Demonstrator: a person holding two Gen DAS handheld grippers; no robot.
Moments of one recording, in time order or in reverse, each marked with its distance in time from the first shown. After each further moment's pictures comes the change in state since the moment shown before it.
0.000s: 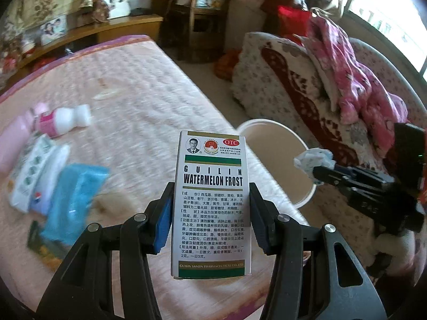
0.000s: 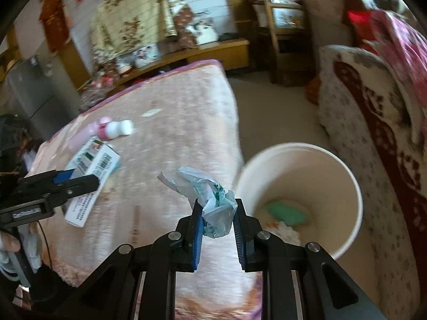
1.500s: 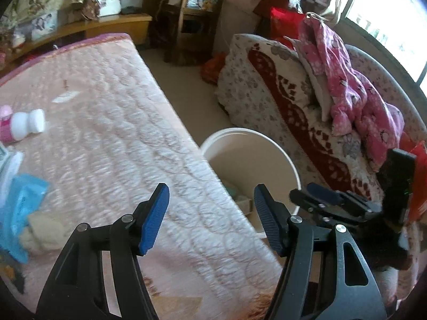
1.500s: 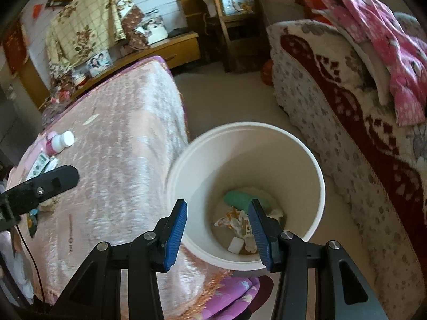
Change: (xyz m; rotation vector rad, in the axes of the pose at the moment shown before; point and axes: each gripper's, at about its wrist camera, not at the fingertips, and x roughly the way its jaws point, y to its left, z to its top) left arm 0.046 -0.042 0.015 -0.037 -0.038 -0.037; right arm 0.014 -0.043 -0.006 0.095 0.001 -0.138
